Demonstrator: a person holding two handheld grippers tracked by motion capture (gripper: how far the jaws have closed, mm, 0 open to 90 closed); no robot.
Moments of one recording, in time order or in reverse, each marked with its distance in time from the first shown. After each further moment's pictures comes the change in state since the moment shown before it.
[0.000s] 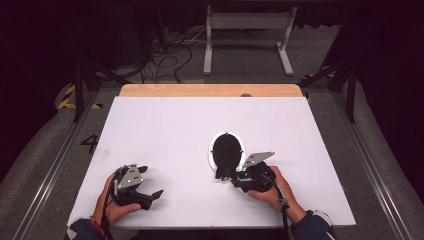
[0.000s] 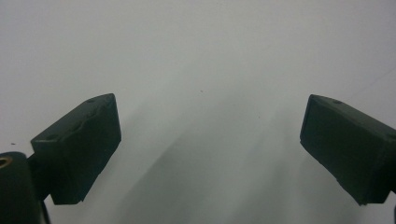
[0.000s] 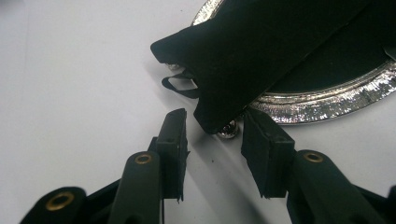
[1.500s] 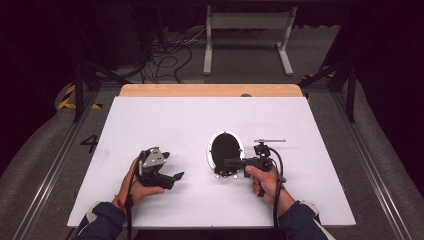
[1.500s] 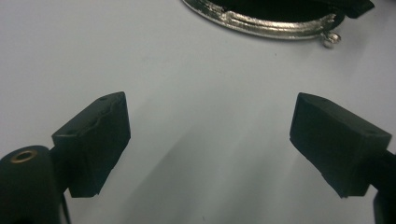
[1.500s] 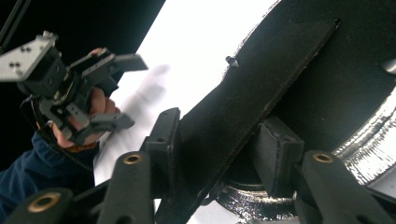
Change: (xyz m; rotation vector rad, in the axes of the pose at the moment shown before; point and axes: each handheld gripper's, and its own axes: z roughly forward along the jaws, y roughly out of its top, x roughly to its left) left arm 0.011 0.056 0.061 -0.036 -0.047 -0.022; right arm -0.056 0.004 0.027 -0.288 0.389 0.587
